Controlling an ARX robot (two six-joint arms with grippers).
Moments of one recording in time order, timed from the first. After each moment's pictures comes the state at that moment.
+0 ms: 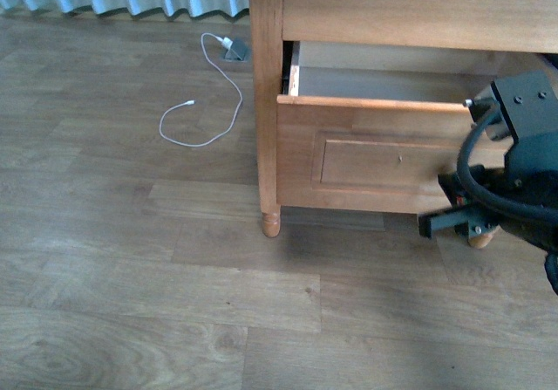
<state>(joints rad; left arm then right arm) 0.00 0.00 0.01 0.00 0.00 0.00 0.17 2.05 0.57 1.00 -0.01 -0.11</state>
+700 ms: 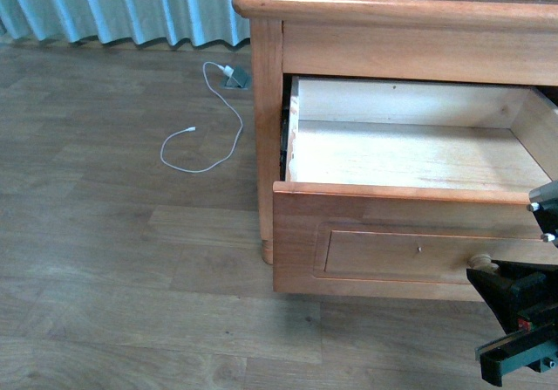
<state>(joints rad) 0.00 0.00 0.01 0.00 0.00 0.00 0.12 1.92 0.27 1.11 -0.15 -0.13</state>
